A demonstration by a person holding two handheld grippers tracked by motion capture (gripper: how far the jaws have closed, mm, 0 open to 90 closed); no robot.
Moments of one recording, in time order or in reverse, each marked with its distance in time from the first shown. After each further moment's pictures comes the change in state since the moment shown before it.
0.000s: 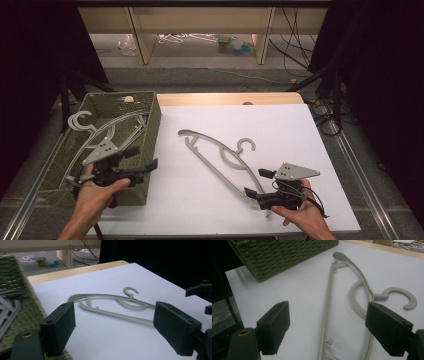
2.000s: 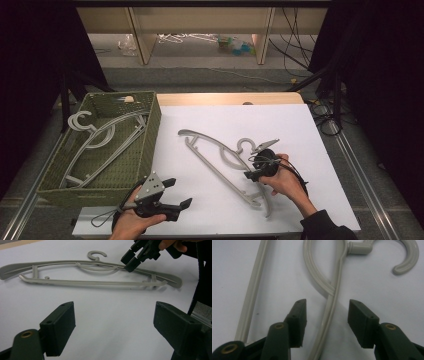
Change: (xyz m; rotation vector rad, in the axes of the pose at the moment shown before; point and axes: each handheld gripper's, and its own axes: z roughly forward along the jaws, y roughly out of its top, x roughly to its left) left arm -0.057 -0.071 0.049 0.141 -0.137 0.120; right arm -0.069 0.012 0.085 0.503 -0.140 0.020
